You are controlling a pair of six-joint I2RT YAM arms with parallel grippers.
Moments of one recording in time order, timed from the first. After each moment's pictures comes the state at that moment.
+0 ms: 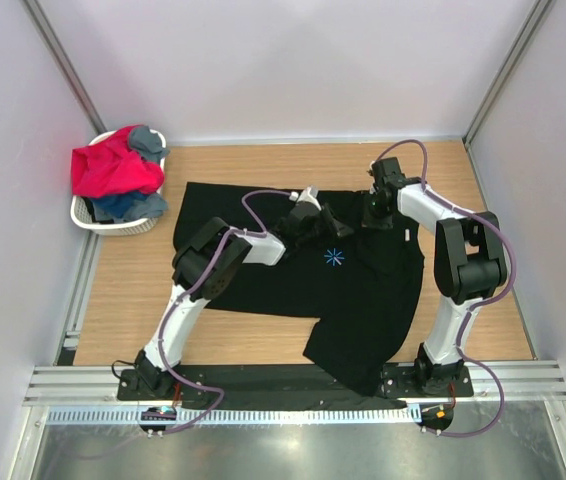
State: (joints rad) left arm -0.77 2.29 1.36 0.56 0.13 -1.09; right arm 0.19 1.88 1.32 -0.56 -0.08 0.29
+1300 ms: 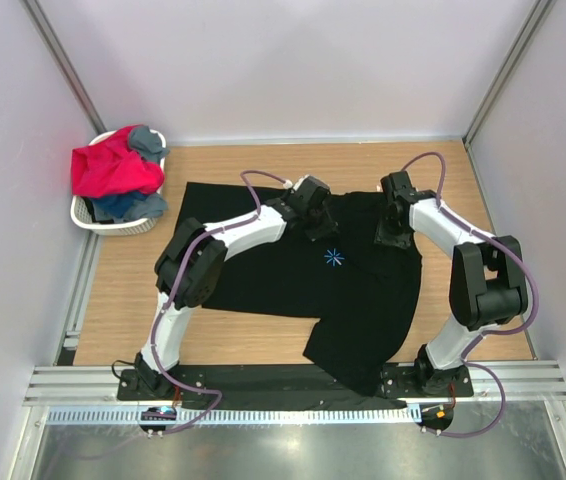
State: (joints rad) left arm -0.78 2.14 1.62 -0.25 0.02 -1.09; right arm 0.18 1.68 1.15 -0.68 0.13 0.42
